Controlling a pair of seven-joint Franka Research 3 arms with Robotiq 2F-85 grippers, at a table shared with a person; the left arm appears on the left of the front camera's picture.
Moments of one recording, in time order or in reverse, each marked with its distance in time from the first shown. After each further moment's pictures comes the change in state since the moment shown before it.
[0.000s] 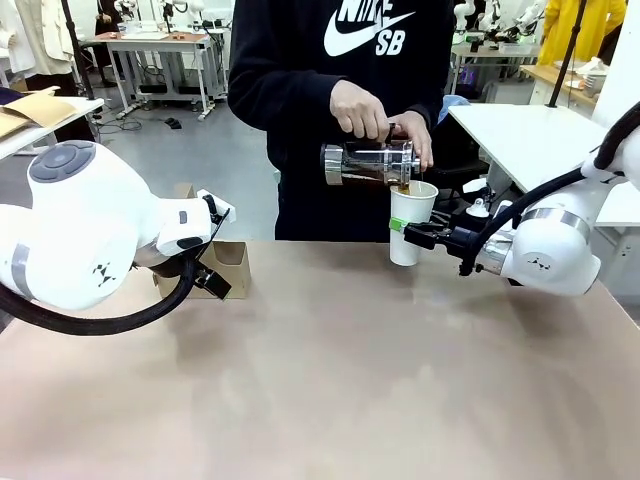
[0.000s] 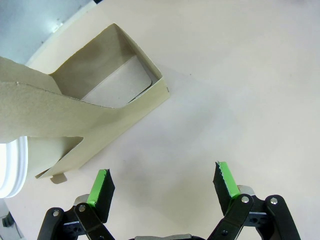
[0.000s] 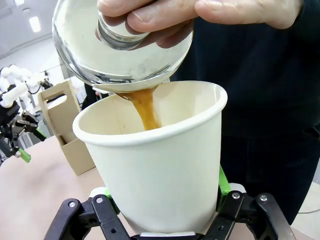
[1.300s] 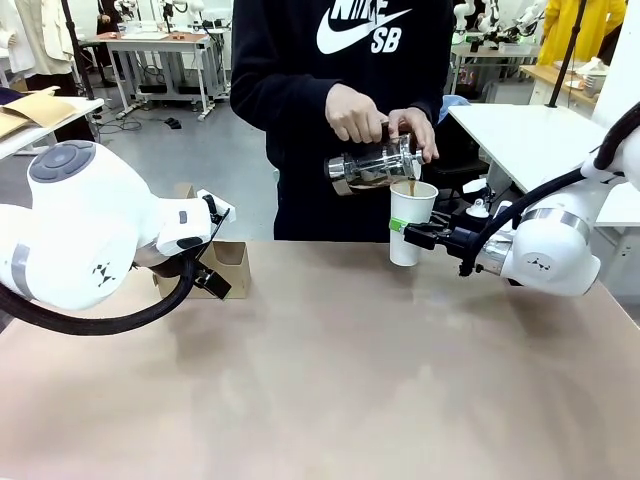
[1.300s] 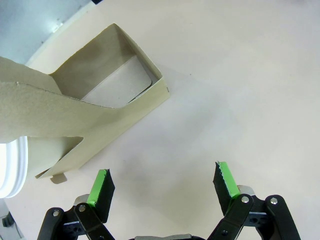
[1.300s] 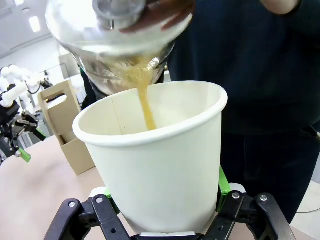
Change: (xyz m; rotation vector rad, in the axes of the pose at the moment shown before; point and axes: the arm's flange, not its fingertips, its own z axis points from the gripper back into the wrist) left arm 0.000 0.000 0.000 0.000 0.000 0.000; right arm -0.001 0.000 0.000 -0.001 0.001 -0.001
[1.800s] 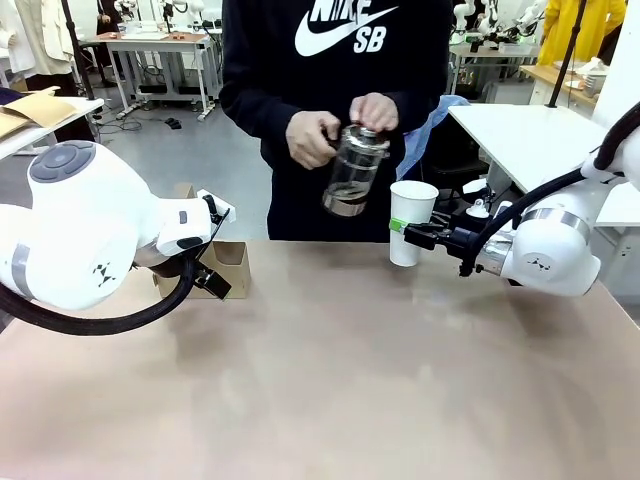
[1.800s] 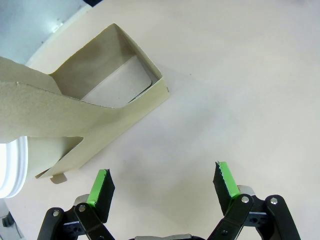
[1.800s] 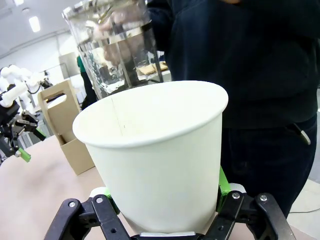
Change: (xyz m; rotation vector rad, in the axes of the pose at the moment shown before) left arm 0.000 0.000 0.000 0.000 0.000 0.000; right arm 0.000 0.000 0.000 -0.001 0.001 0.000
